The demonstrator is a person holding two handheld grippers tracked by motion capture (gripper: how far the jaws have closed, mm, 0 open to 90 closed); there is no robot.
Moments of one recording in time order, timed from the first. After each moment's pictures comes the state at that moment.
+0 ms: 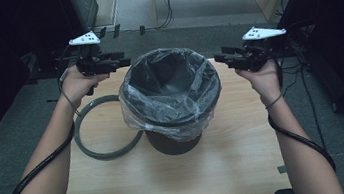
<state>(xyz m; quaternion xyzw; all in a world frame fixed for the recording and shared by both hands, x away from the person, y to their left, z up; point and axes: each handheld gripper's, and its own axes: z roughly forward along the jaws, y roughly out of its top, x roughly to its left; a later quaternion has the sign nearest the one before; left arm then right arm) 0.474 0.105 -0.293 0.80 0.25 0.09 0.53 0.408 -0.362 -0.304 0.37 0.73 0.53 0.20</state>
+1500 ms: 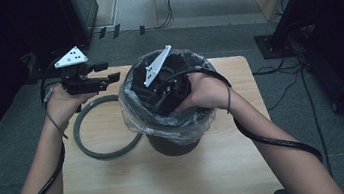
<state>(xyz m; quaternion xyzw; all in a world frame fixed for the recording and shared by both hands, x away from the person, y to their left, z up) 0.412 0.129 -0.301 0.79 0.27 0.16 0.52 0.352 -0.143 -0.269 0.10 0.94 0.33 -0.01</state>
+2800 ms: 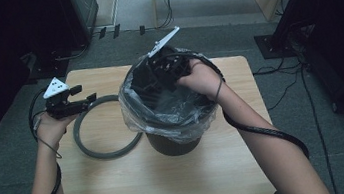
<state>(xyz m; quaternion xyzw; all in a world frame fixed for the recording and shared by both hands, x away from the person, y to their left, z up) 0.418 0.211 -0.396 0.76 0.37 0.24 0.47 0.408 -0.150 -0.281 0.25 0.90 0.36 0.05</state>
